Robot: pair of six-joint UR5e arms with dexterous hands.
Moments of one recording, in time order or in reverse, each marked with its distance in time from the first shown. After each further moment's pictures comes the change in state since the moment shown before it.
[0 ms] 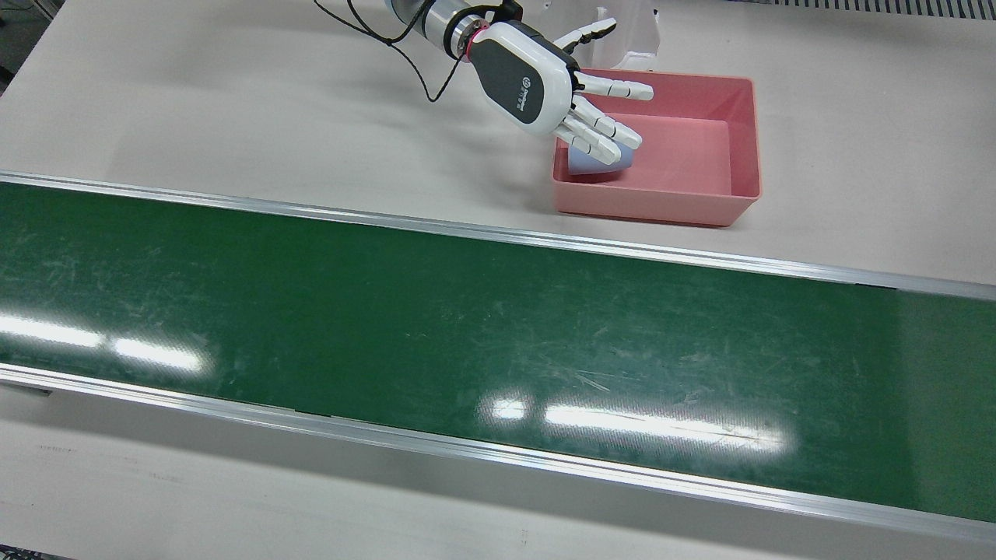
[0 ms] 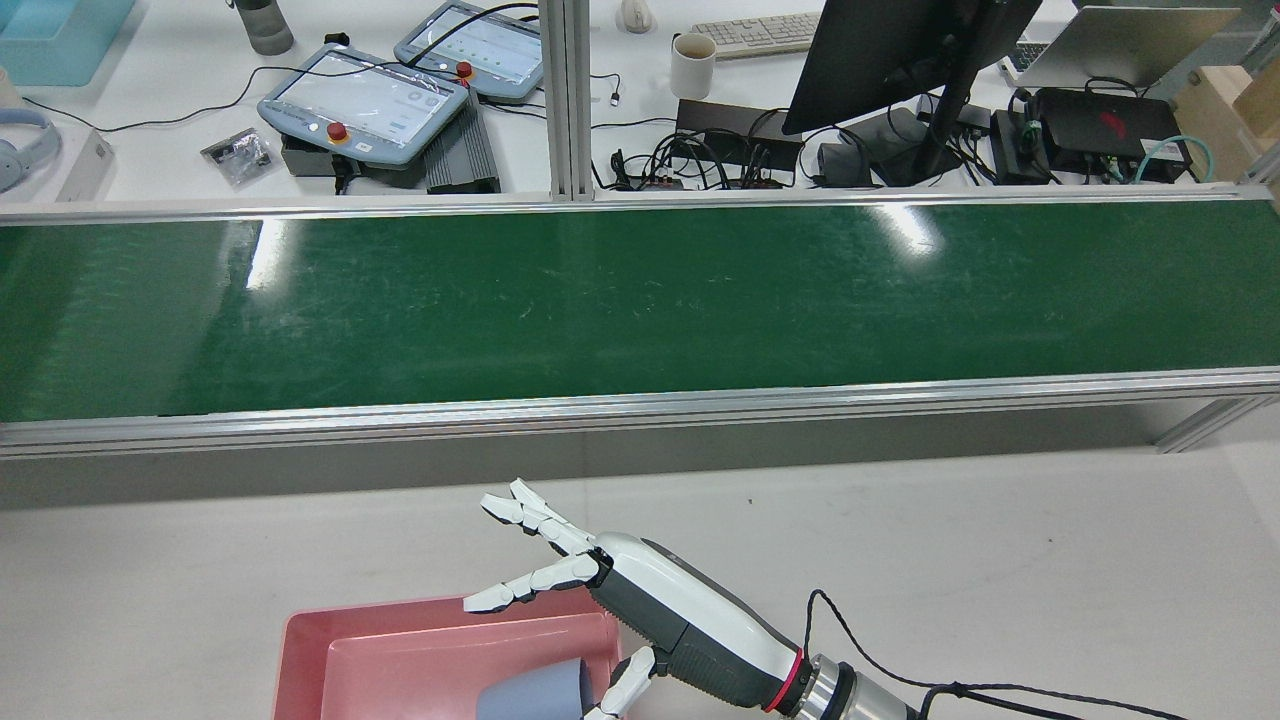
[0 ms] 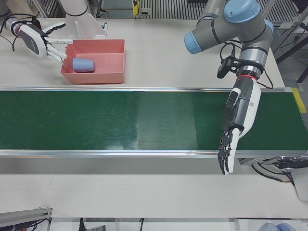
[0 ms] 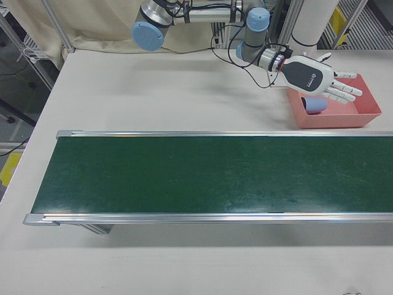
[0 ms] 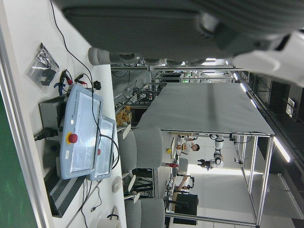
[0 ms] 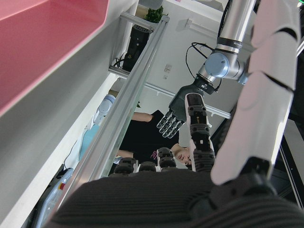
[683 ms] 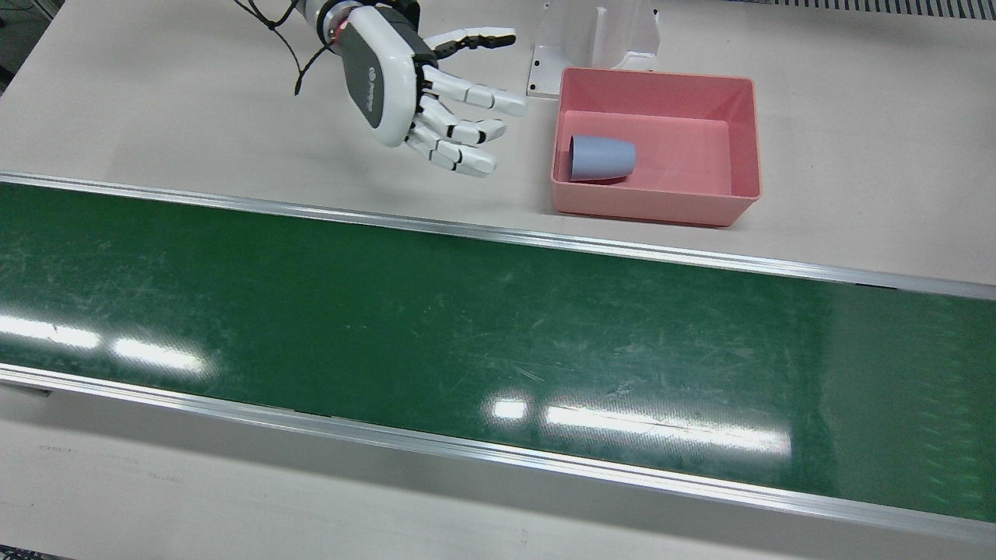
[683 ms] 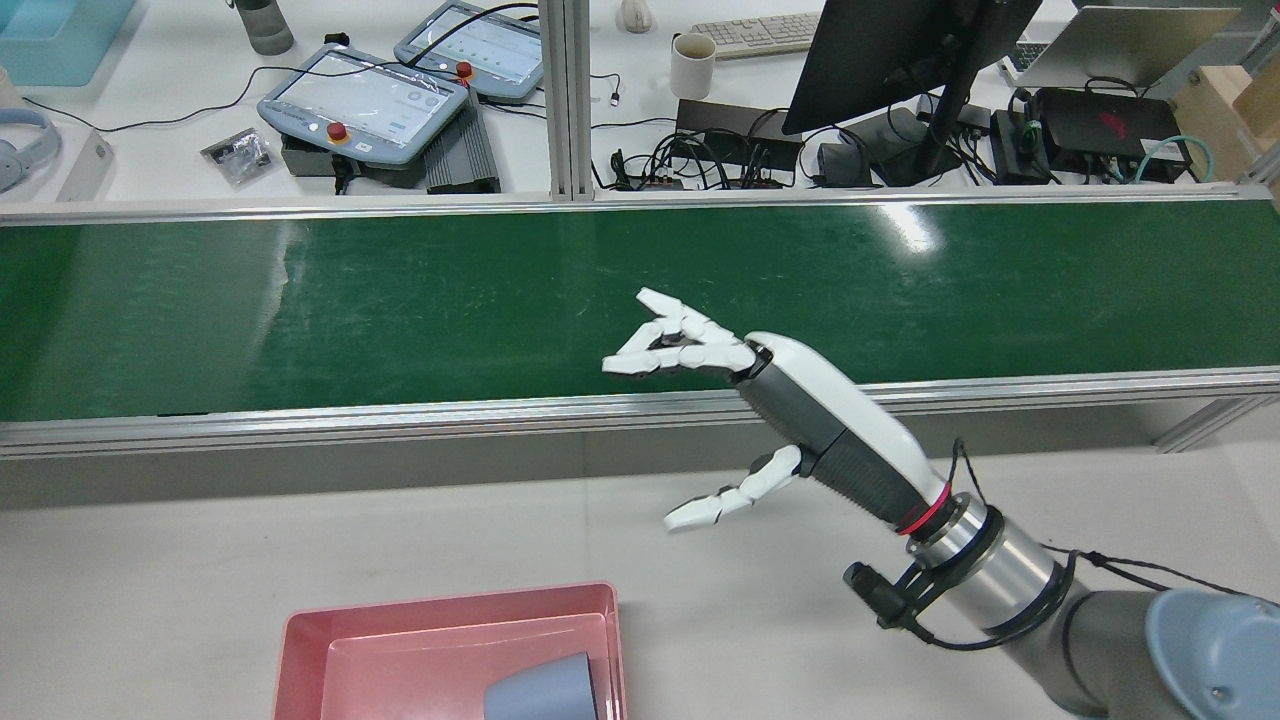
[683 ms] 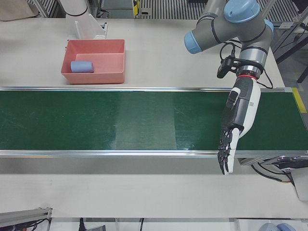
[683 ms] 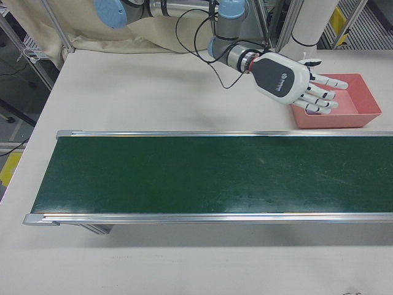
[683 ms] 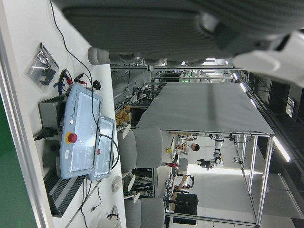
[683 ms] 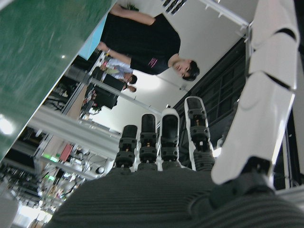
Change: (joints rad) left arm 0.000 0.000 -0.001 0.000 0.000 0.000; right arm 0.497 -0.208 0.061 -0.050 -0.007 0.263
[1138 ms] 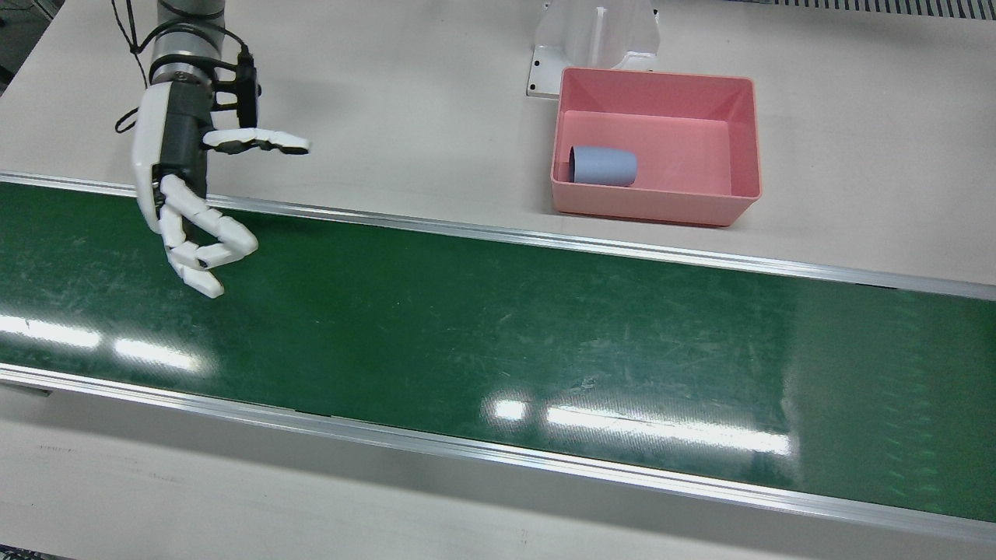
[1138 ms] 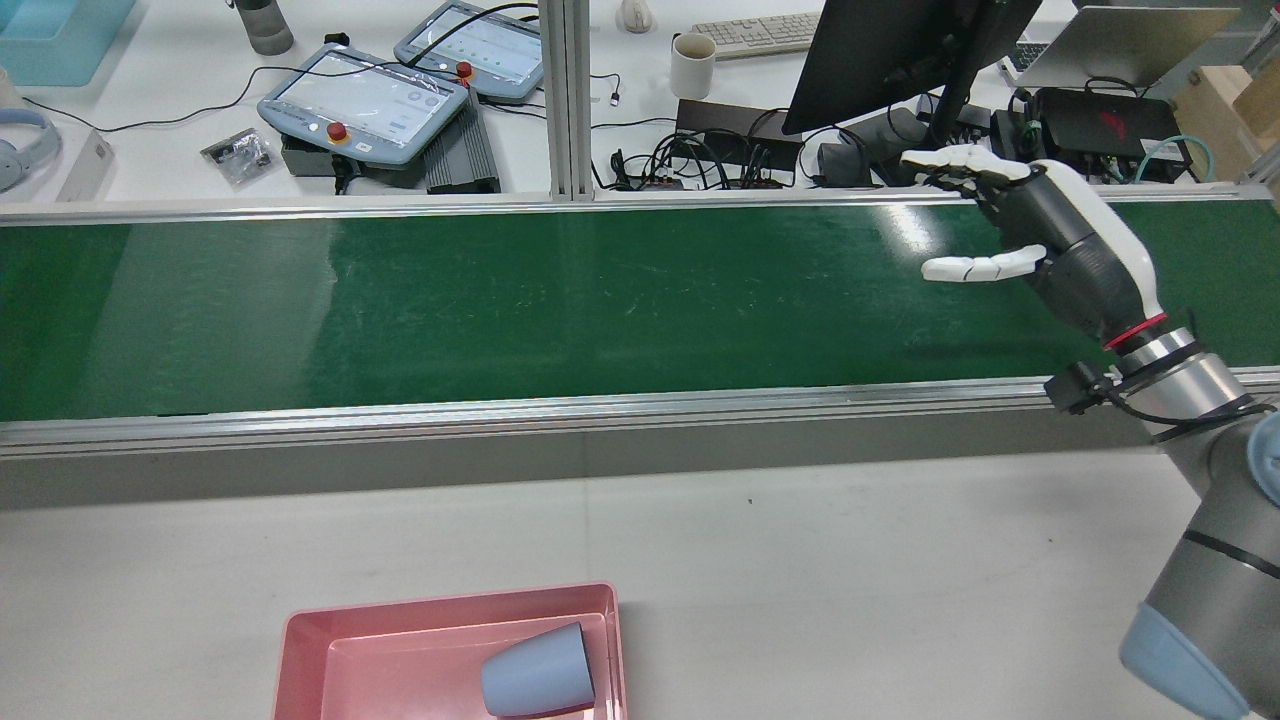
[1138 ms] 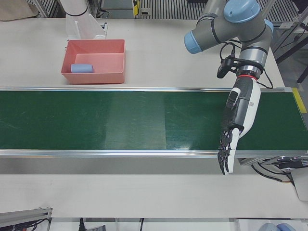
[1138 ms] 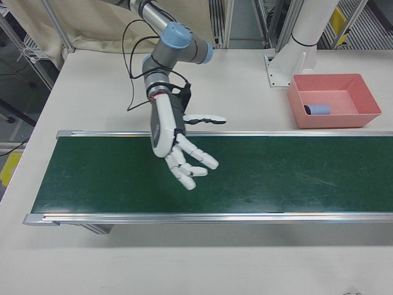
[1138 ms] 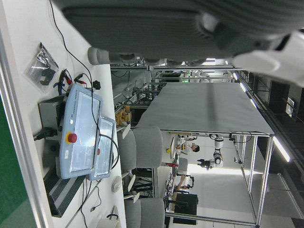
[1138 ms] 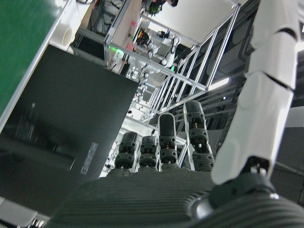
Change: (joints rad) left arm 0.000 0.000 0.000 0.000 0.000 0.000; right arm 0.377 -0.048 -0.290 -0.016 -0.057 0.308
